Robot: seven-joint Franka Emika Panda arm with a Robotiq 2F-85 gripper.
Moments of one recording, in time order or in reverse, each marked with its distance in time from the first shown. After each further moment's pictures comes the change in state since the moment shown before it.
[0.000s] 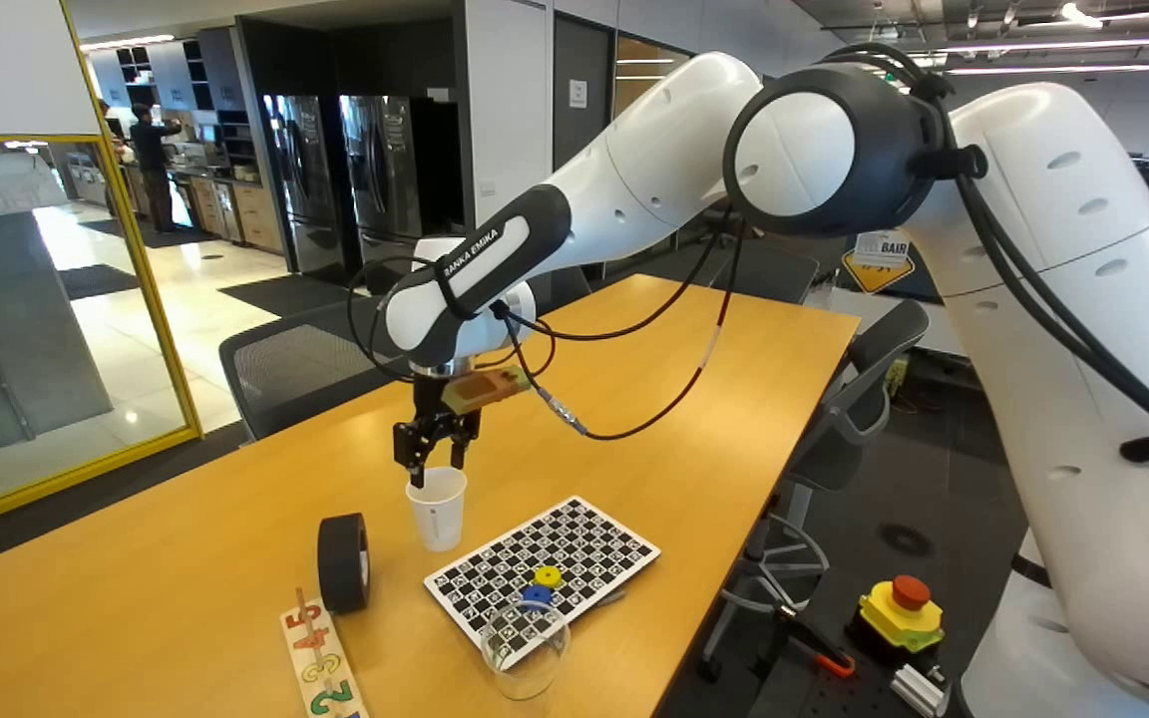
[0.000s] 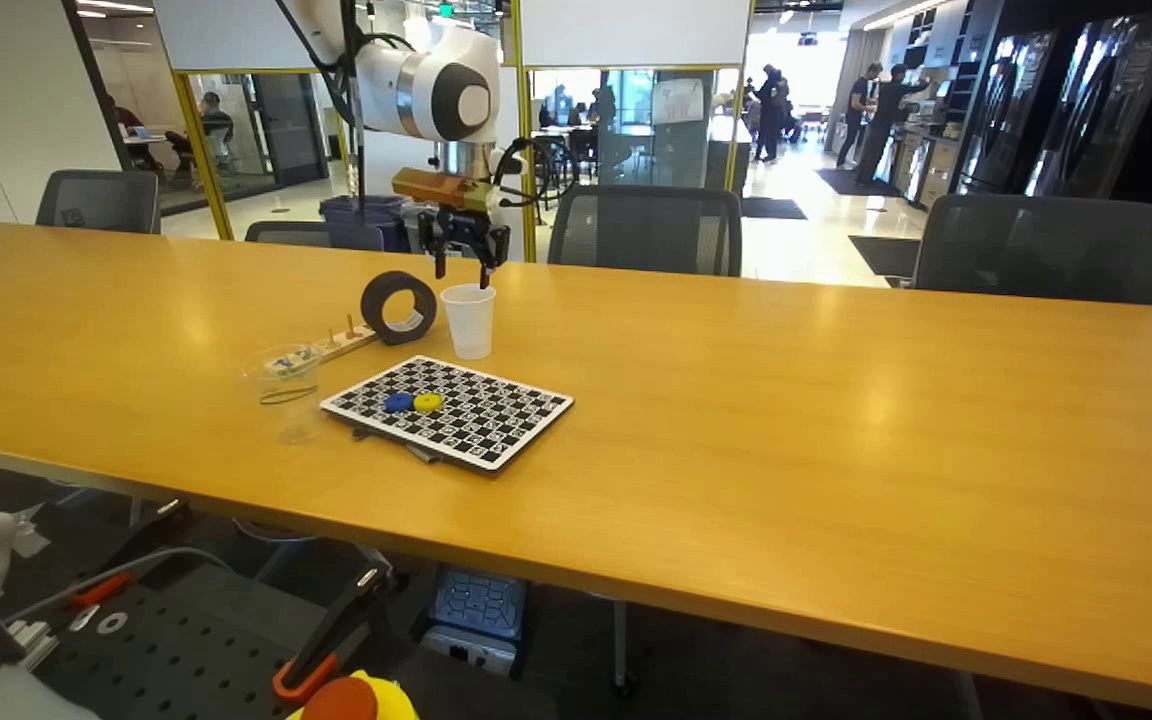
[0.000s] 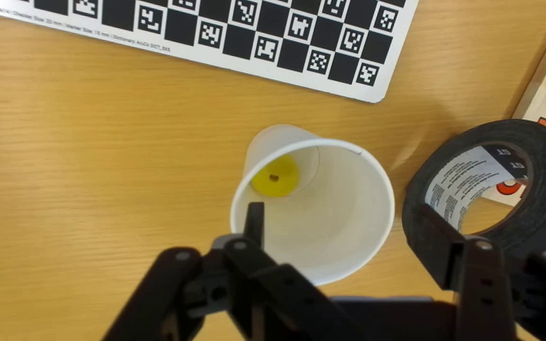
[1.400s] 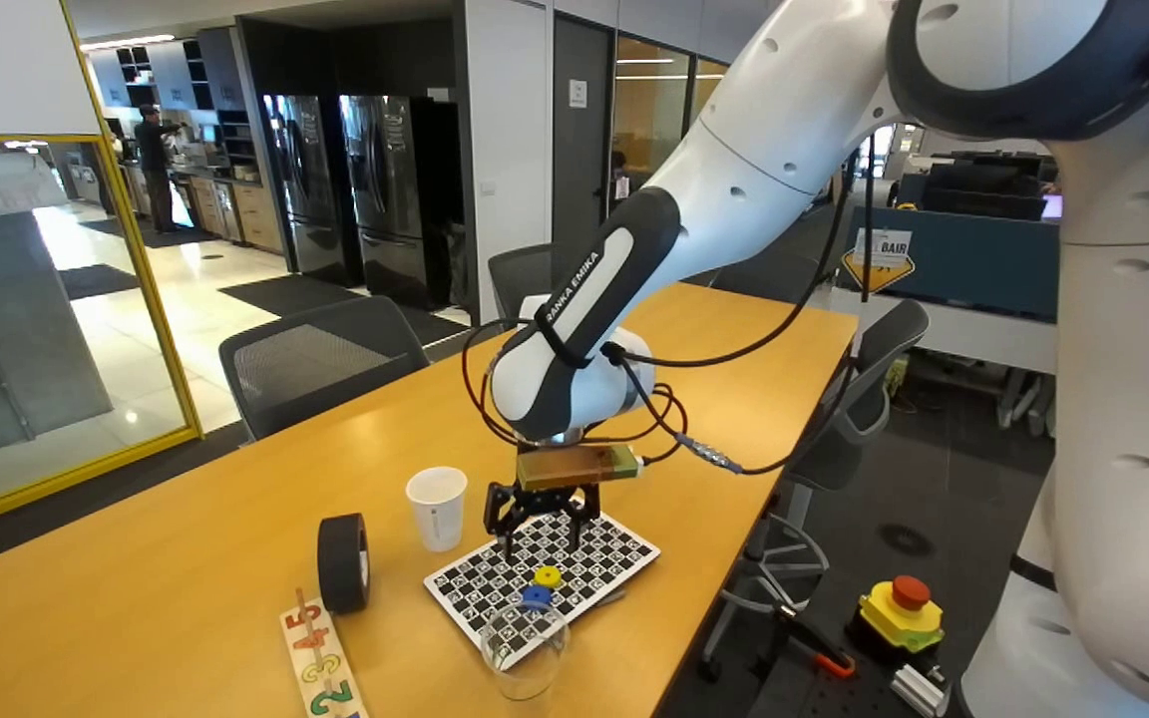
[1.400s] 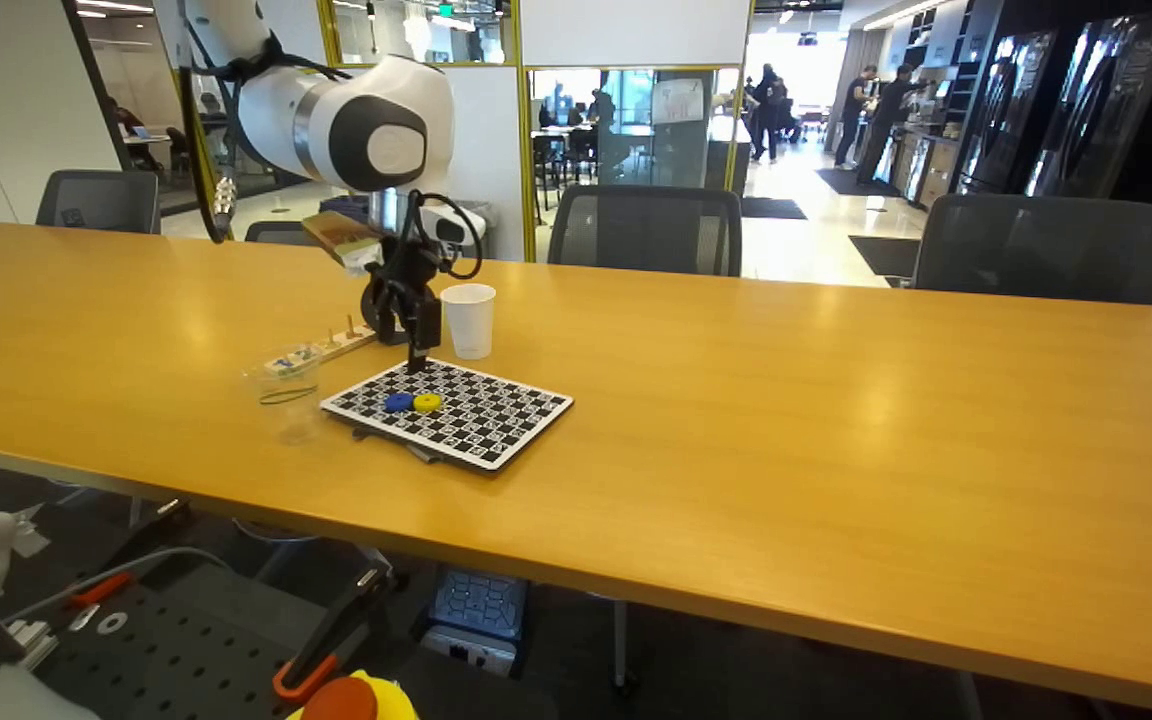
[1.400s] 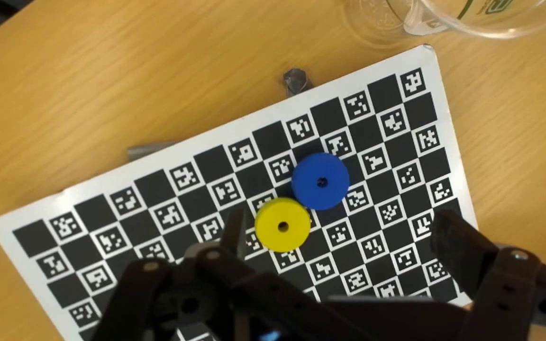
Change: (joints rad) arm 0.036 -0.337 -0.052 -0.681 0.168 0.237 0.440
